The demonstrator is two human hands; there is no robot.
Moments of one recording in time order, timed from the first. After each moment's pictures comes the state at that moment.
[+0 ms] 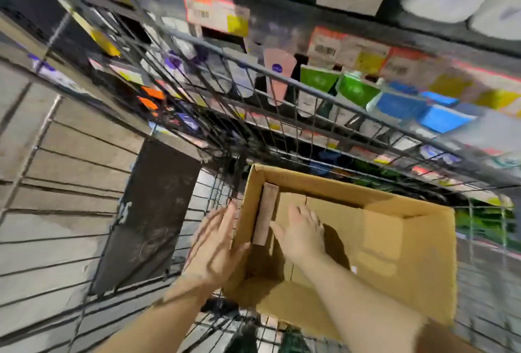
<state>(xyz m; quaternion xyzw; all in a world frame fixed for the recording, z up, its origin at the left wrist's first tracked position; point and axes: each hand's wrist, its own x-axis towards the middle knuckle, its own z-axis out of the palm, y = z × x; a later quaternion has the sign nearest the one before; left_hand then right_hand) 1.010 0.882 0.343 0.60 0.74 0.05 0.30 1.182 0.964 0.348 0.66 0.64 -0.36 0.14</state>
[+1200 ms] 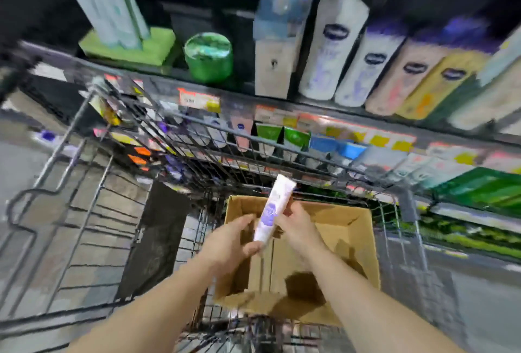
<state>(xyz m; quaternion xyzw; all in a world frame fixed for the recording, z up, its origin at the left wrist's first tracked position) 1.057 0.920 0.473 0.63 0.66 0.07 0.40 1.228 0.958 0.488 0.65 0.44 -0.59 -0.20</state>
